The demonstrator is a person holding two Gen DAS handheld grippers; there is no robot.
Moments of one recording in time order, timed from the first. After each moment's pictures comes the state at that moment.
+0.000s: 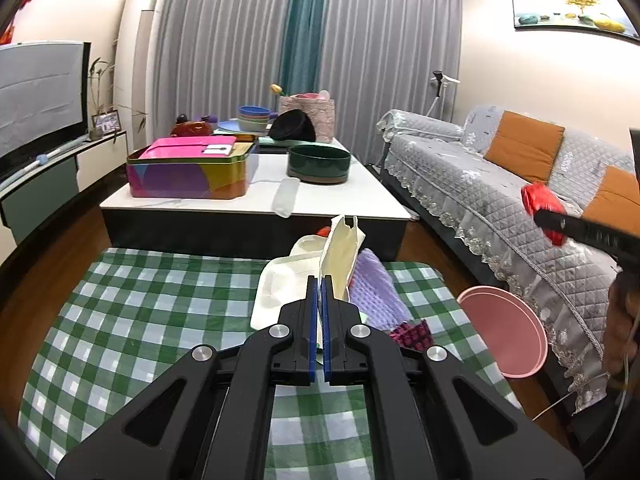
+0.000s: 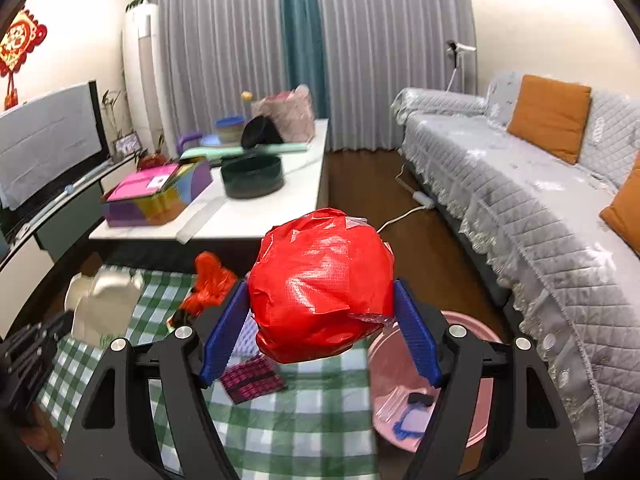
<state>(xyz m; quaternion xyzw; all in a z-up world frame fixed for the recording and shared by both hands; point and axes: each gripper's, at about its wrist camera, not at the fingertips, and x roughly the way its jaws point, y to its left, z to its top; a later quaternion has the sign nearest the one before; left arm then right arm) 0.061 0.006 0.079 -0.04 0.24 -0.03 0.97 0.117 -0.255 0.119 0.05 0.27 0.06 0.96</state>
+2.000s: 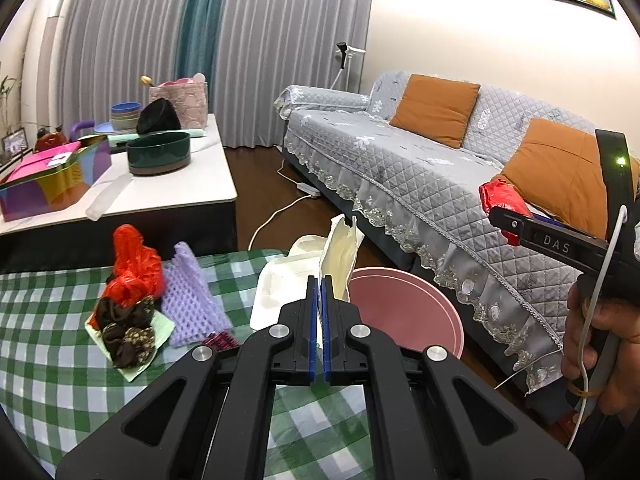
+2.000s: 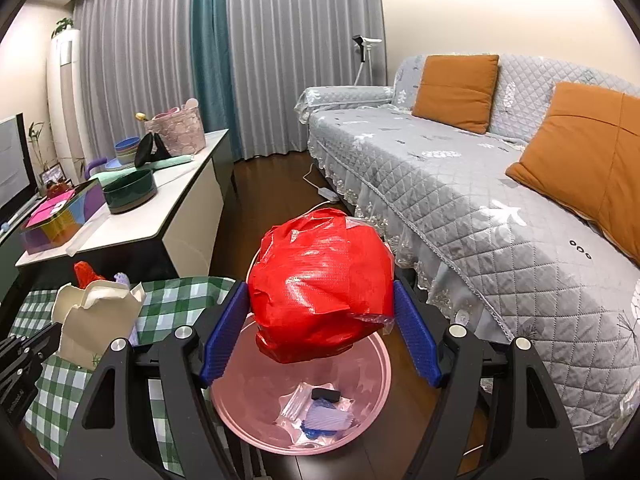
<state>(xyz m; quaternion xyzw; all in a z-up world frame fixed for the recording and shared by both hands) 0.101 -0.171 0.058 -0.01 0.26 -0.19 0.95 0.098 -0.410 0.075 0.08 0.27 -0.08 0.96</state>
